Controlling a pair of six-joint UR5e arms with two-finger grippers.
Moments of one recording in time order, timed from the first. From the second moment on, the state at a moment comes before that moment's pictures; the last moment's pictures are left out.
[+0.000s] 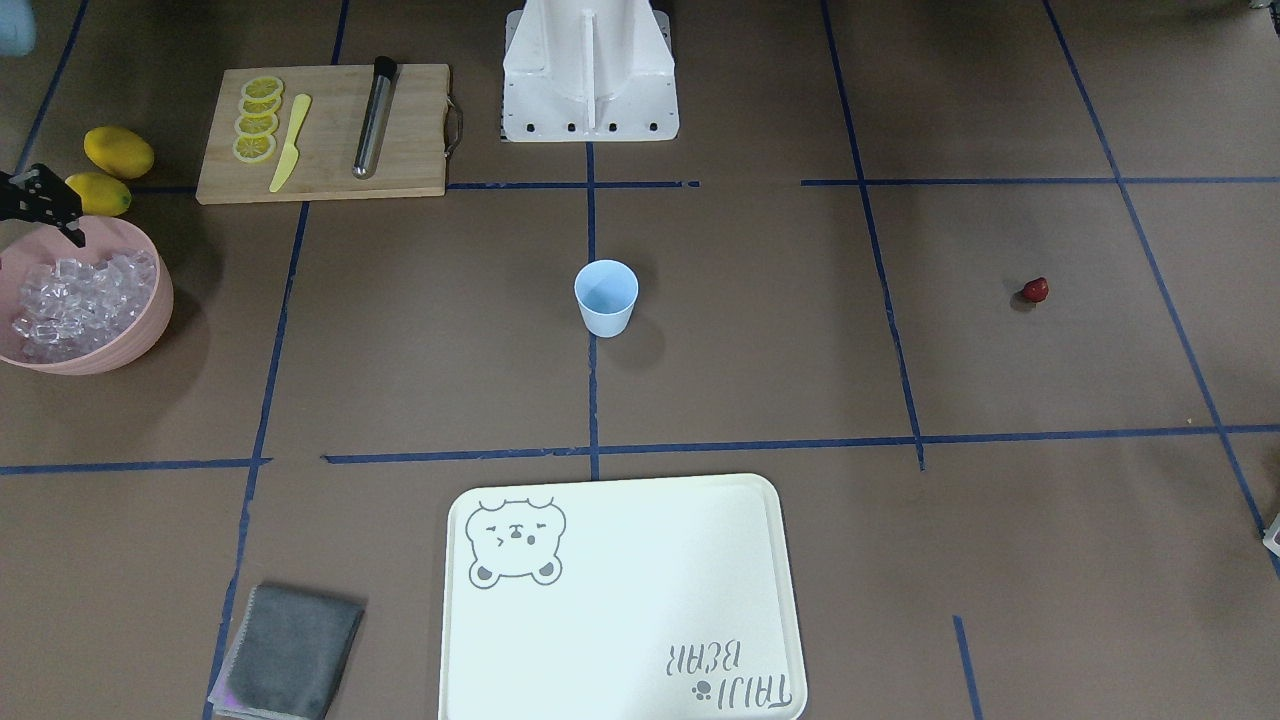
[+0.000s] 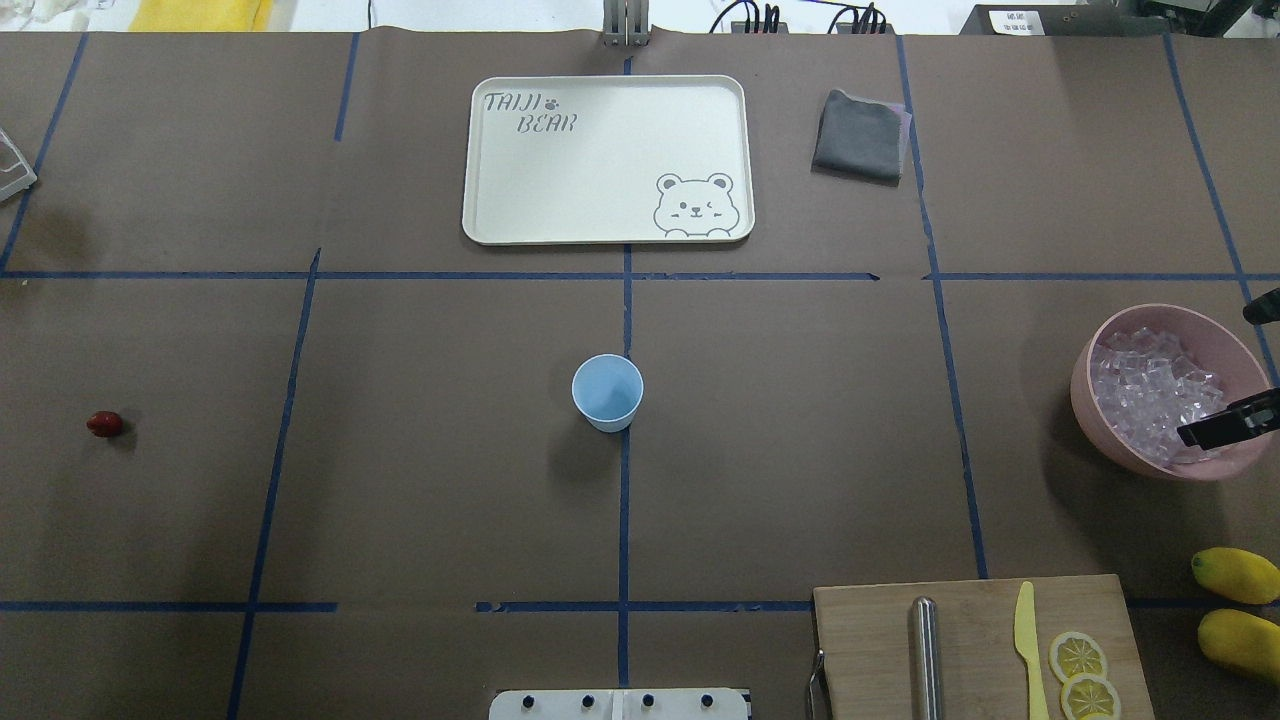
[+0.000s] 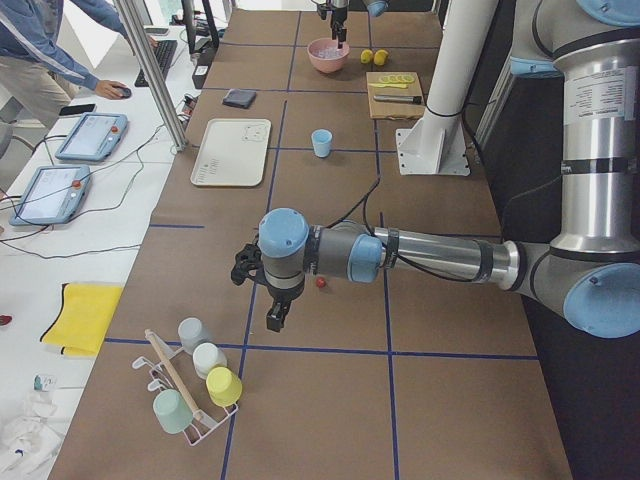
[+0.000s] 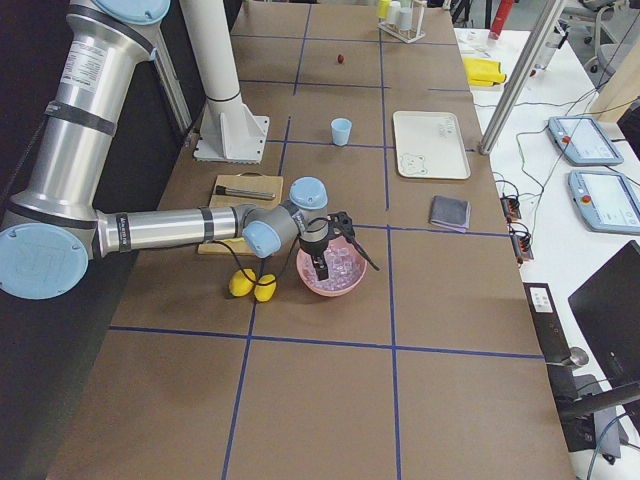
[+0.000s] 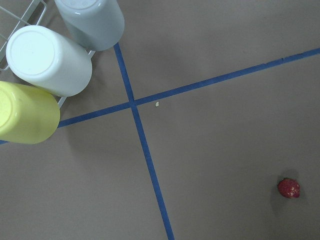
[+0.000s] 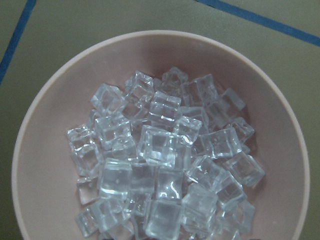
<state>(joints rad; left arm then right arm) -1.55 -1.48 -1.78 -1.60 -2.40 0.17 0.98 -1.89 1.92 -1.06 2.15 0.42</state>
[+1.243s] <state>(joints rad) -1.55 -1.48 -1.77 -1.60 -2.40 0.17 0.96 -1.86 1.91 -1.06 2.11 0.42</state>
